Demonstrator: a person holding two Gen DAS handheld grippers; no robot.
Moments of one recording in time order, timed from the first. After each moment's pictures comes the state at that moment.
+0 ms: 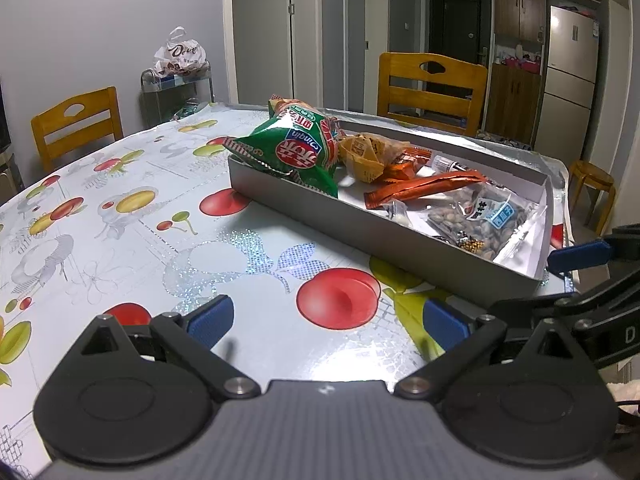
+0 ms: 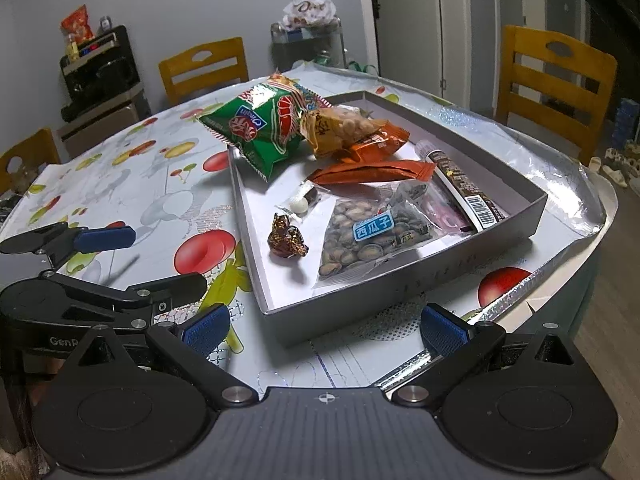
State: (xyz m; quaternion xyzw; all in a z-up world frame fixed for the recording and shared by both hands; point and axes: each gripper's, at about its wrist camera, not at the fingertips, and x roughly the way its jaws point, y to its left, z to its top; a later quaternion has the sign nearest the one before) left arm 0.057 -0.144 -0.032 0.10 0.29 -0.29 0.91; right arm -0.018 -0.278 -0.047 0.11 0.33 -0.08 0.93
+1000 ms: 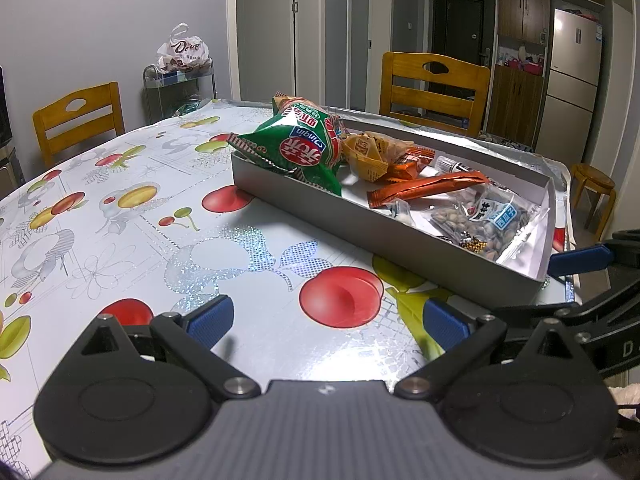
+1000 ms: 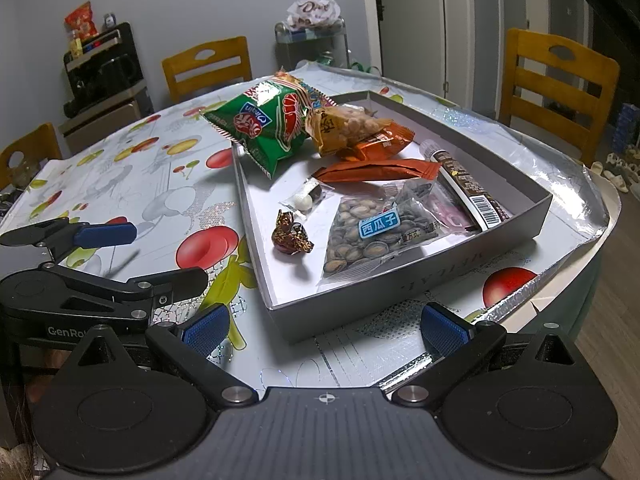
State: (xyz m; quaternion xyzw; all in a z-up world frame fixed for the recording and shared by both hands) left arm 0.060 -0.140 -0.033 0.09 0.30 -0.29 0.91; right arm -0.017 -0.275 -0.050 0.10 0.33 -0.08 0.94
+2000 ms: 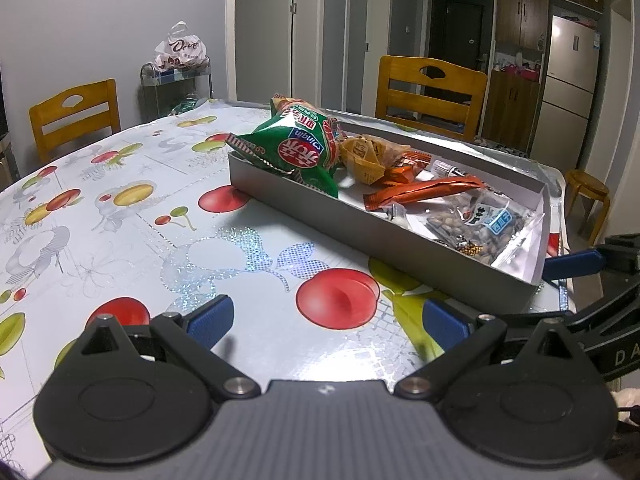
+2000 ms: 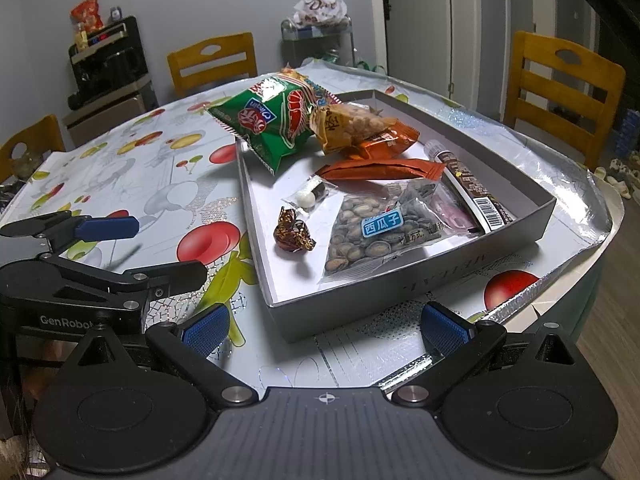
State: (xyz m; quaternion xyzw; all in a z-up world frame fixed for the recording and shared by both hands) left arm 0.061 -0.139 -0.033 0.08 0.30 -0.30 0.90; right arm -0.015 -0.275 -0.051 0.09 0.33 -0.07 0.94
